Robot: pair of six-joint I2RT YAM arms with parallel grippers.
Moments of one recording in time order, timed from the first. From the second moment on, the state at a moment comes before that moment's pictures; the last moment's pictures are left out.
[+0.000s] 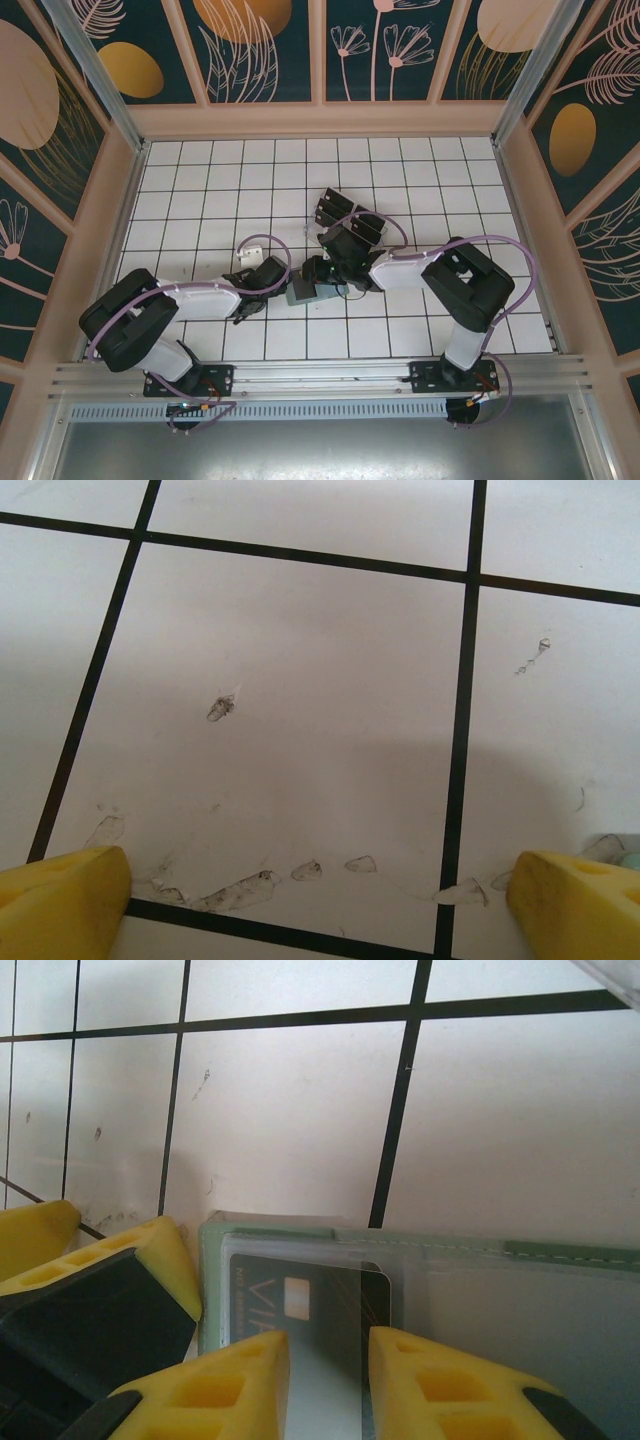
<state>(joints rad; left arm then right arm) -0.81 1.51 0.53 -0.14 -0.56 -0.87 0.86 1.76 0.82 0.14 -0.20 0.81</state>
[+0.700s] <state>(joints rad) -0.81 1.52 0.53 -0.12 -0.56 -0.87 0.86 1.72 0.78 0.13 -0.17 0.81</state>
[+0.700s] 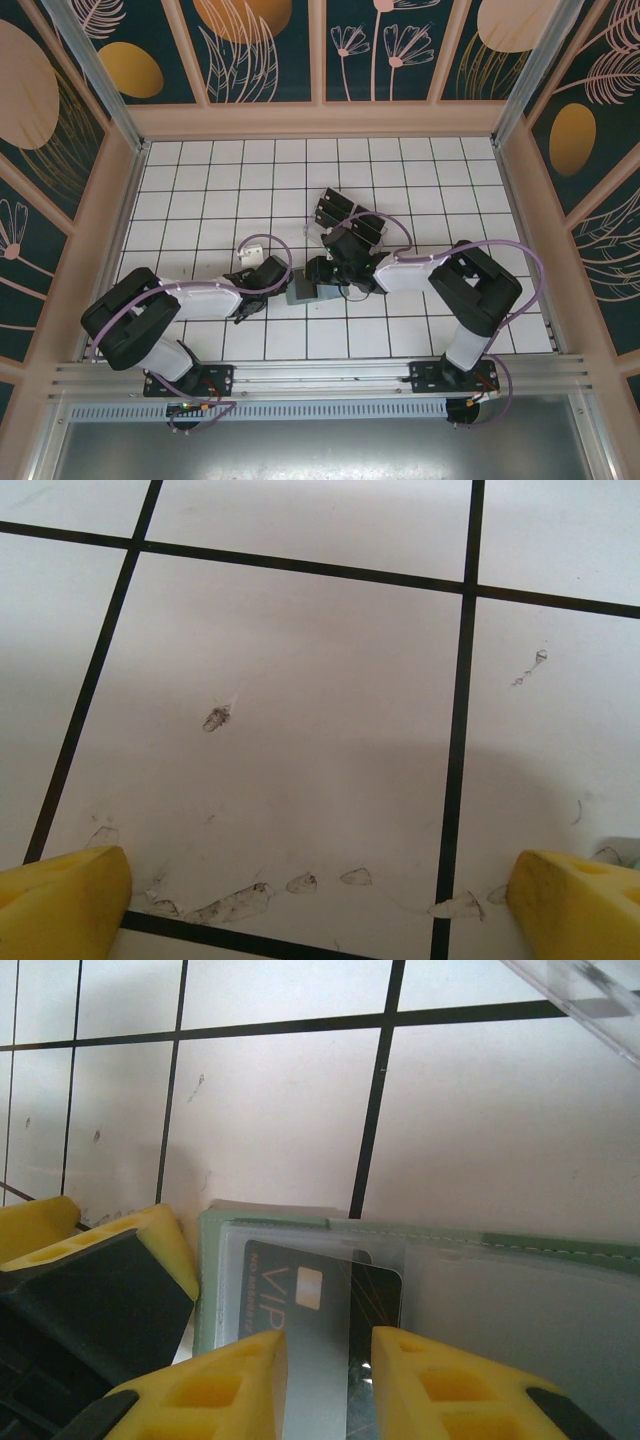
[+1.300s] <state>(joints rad) -0.81 1.54 0.53 -0.10 -0.58 -0.87 0.90 1.78 0.84 0.13 -0.18 0.81</state>
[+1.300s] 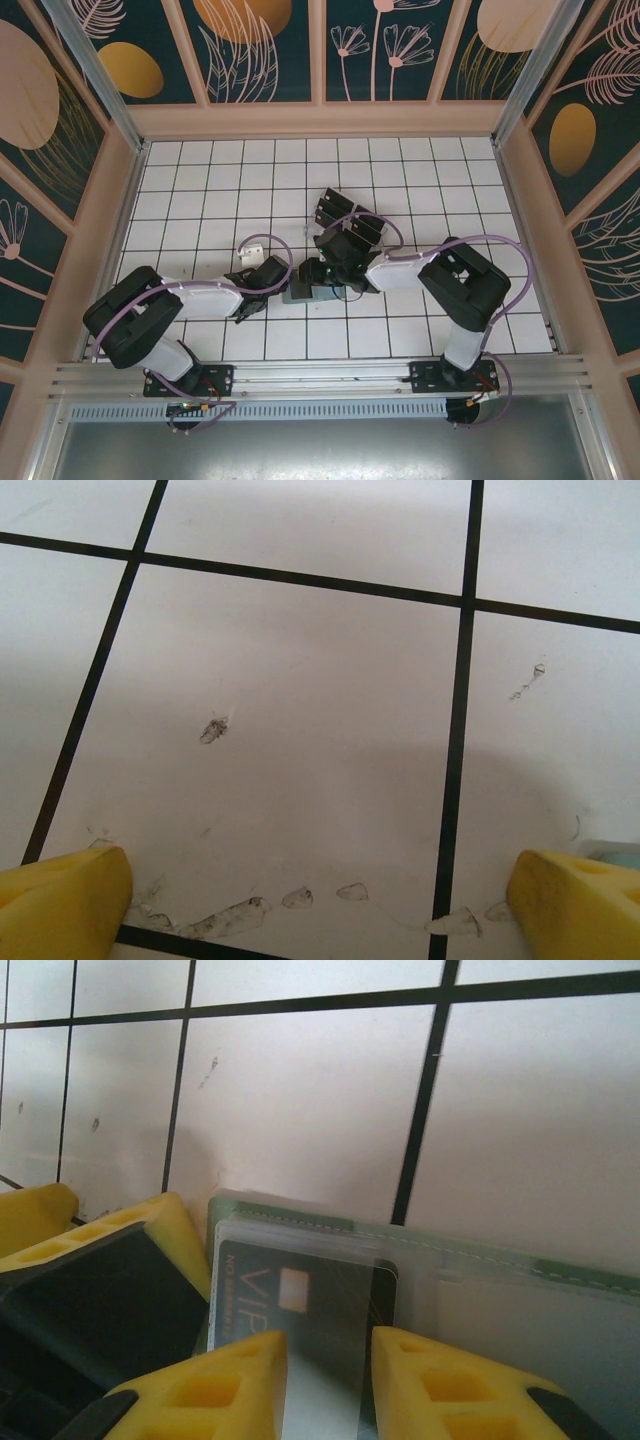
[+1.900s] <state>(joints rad) -0.80 1.52 0.53 -0.10 -0.58 -0.87 0.91 1.67 0.85 0.09 -0.18 0.82</state>
